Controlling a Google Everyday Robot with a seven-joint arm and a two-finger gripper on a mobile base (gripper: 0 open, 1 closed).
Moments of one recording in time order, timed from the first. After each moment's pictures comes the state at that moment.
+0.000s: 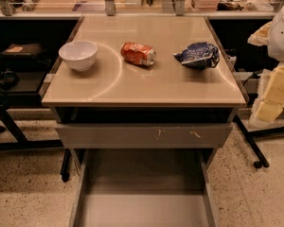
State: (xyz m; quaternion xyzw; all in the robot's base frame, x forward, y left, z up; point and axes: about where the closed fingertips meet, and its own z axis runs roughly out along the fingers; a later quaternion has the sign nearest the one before) arm 0.438 -0.216 0.977 -0.60 0.78 -0.04 0.16
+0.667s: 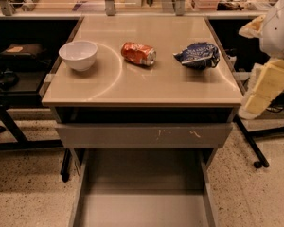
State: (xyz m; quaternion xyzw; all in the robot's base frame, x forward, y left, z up) arm 0.458 -0.201 0.979 -0.62 0.76 -0.03 0.21
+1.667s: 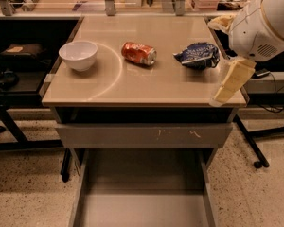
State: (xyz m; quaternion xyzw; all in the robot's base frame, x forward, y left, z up) arm 0.510 -0.159 0.968 -0.66 0.69 -0.01 0.31
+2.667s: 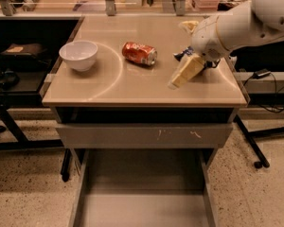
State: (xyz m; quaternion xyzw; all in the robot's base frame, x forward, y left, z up) arm 0.617 -0.104 0.922 -0.61 0.66 0.08 0.42
